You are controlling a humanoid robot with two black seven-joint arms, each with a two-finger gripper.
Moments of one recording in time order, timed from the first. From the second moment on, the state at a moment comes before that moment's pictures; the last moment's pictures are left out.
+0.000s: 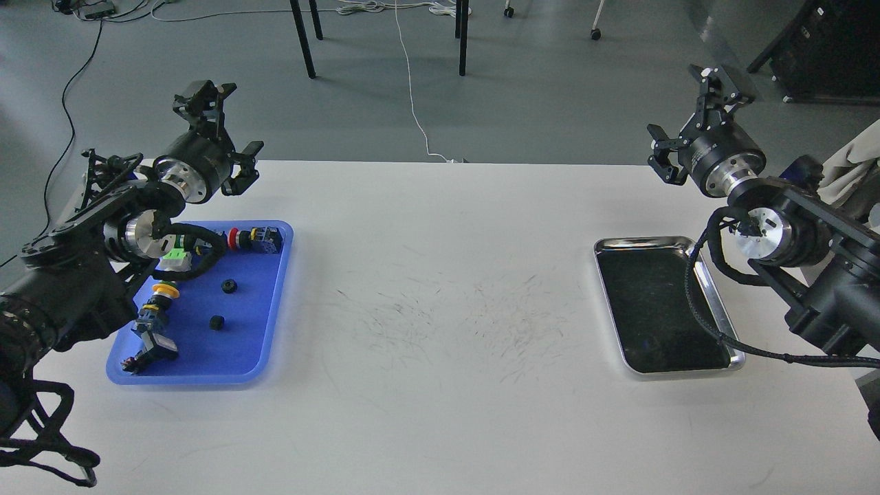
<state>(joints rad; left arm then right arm) -0.91 0.33 -0.47 -0.48 0.01 -0.26 -0.23 0.84 -0.45 0.57 0.83 -0.01 0.01 0.26</state>
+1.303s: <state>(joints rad) -0.91 0.33 -0.47 -0.48 0.01 -0.29 -0.23 0.84 -0.44 0.57 0.83 -0.01 0.00 0.26</state>
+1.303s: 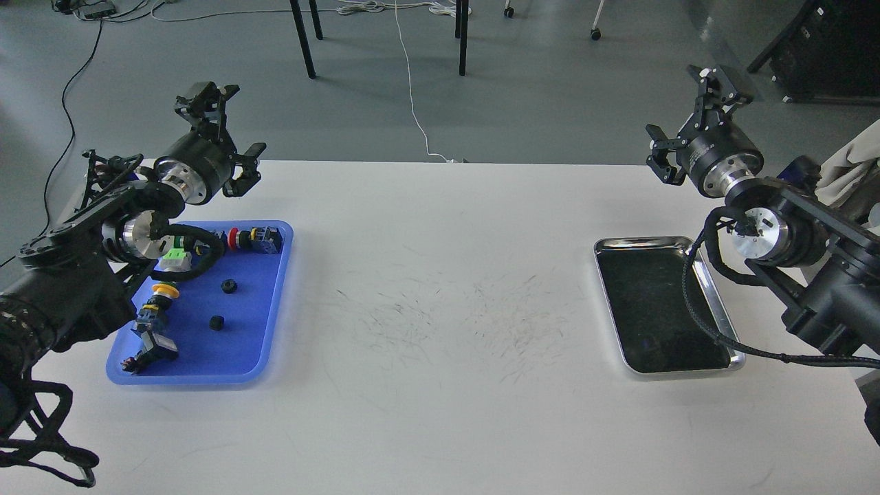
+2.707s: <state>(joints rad) -0.92 0.53 -0.53 -0.51 -0.01 -0.37 0.05 0.82 -0.44 0.58 0.83 -0.01 0.00 0.26</state>
